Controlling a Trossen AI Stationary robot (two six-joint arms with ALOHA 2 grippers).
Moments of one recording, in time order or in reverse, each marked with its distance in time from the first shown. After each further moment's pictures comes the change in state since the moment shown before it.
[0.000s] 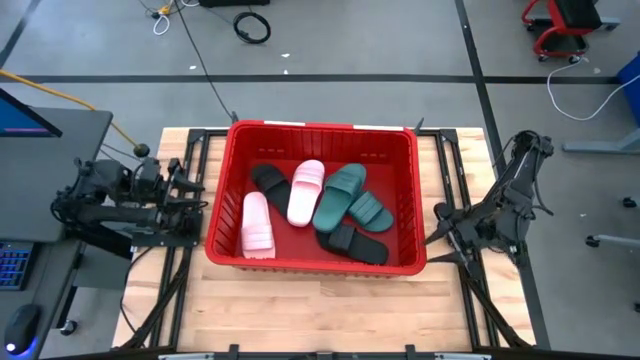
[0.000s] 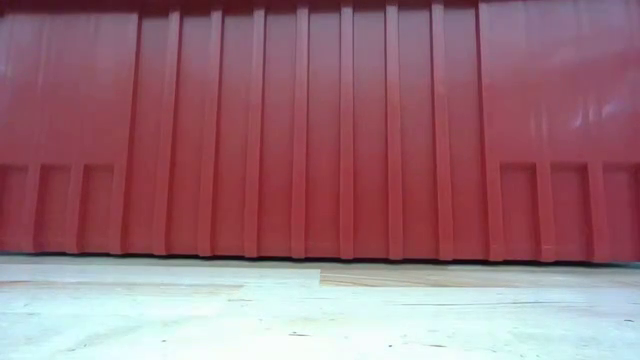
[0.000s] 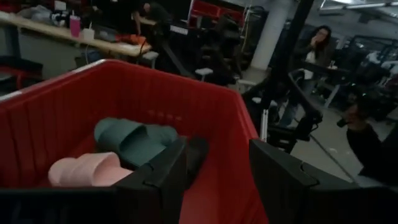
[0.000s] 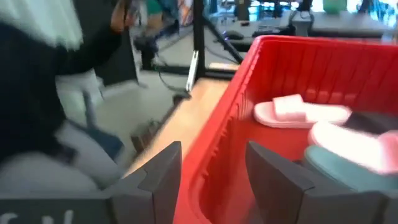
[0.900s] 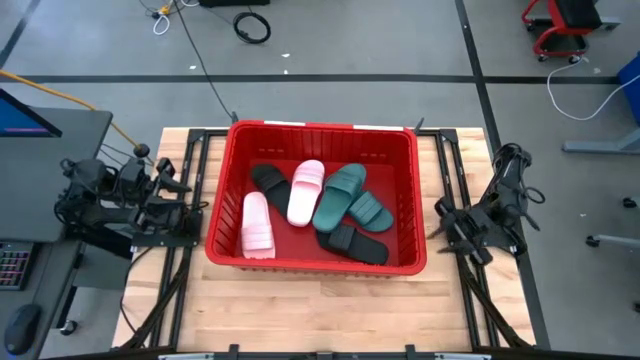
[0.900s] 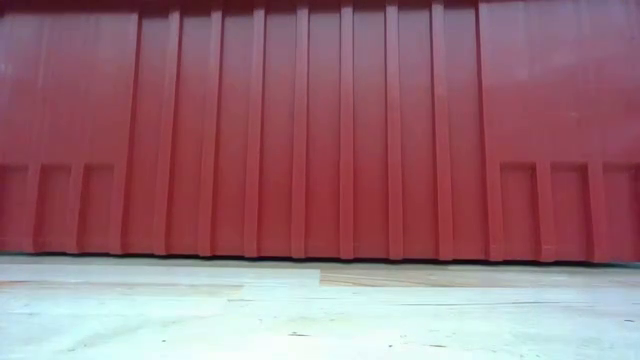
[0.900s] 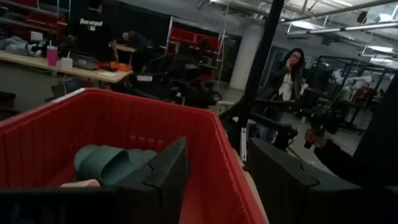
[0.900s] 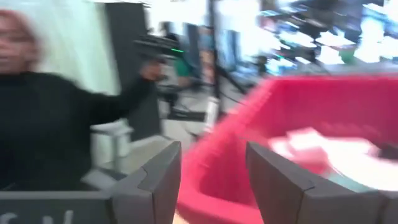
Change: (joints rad) left arm 0.000 -0.093 0.015 0.019 0.069 0.023; right arm 0.000 -0.494 -0.315 0.152 -0.126 -0.190
